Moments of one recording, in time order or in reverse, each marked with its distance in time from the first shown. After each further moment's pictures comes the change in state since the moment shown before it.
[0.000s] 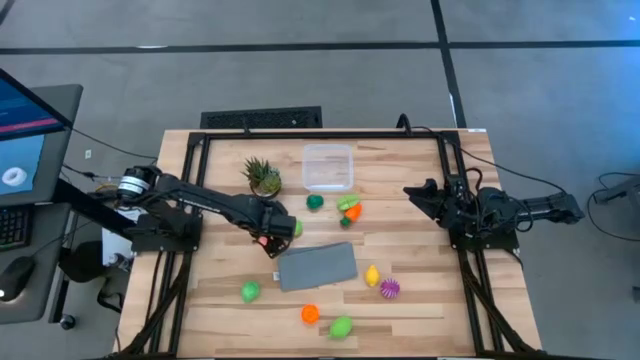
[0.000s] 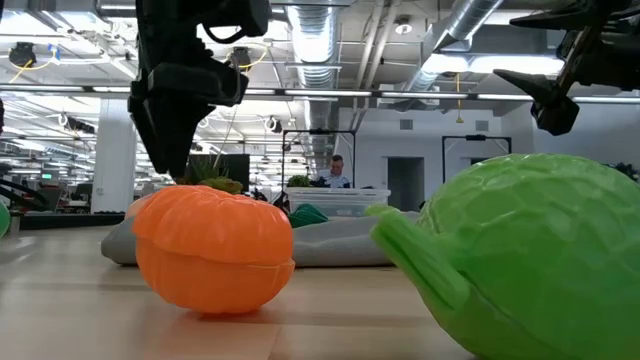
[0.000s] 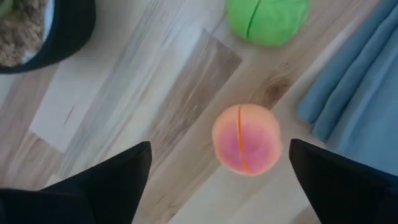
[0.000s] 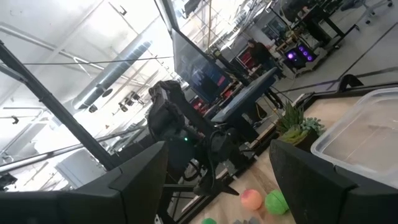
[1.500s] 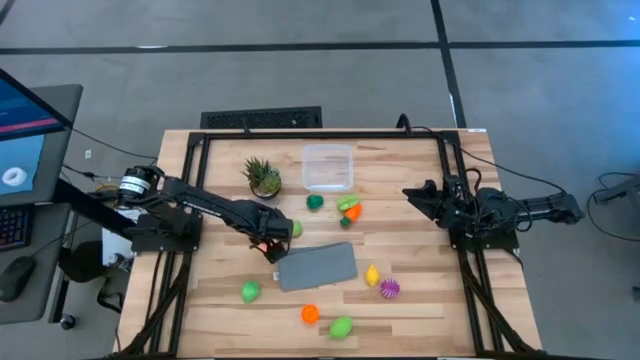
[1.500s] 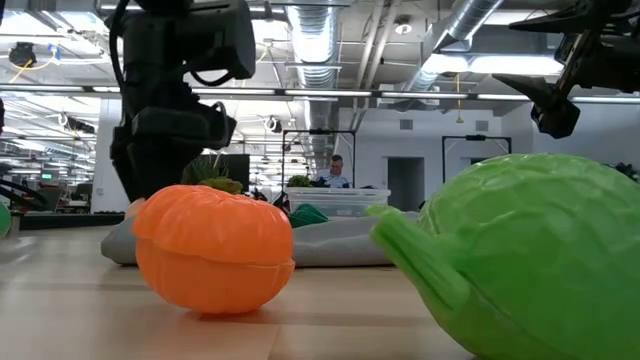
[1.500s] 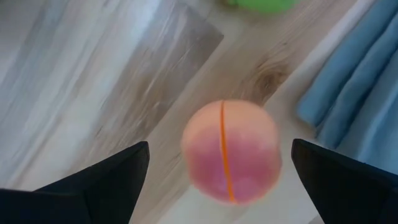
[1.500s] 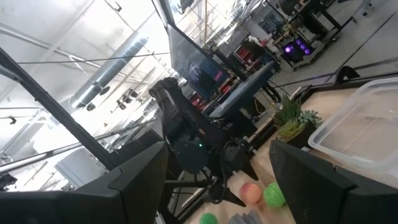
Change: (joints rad) left arm 0.014 0.007 -0.210 0.278 0.117 -0.024; right arm 0.000 0.000 0.000 -0.024 -0.003 0.027
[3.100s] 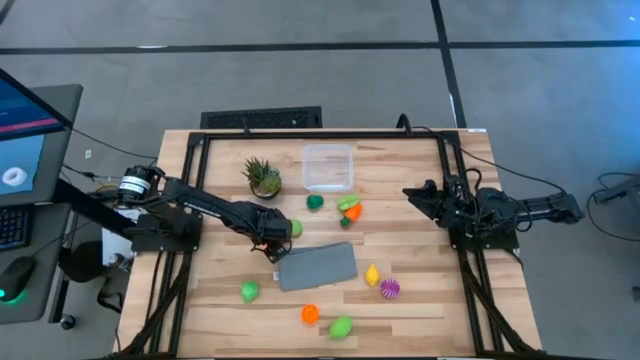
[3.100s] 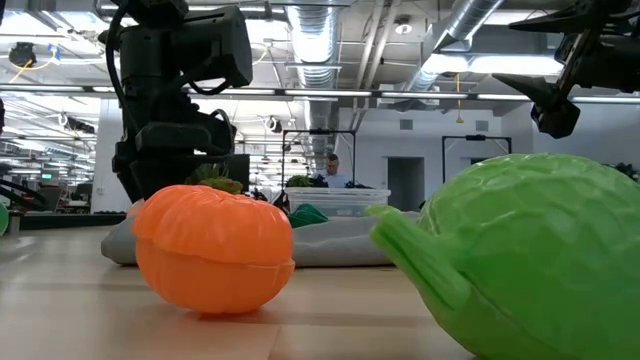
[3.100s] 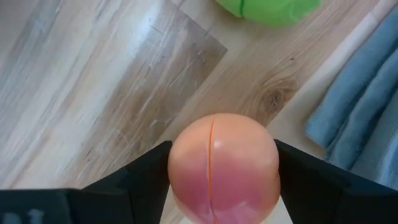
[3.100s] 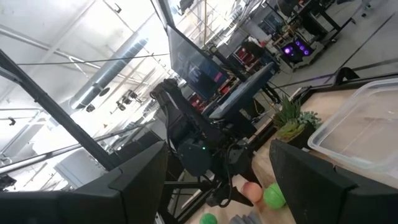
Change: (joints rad) left arm 0.006 0.000 -0.056 0.111 -0.029 0.003; right arm 0.000 0.000 0.000 0.002 0.005 0.000
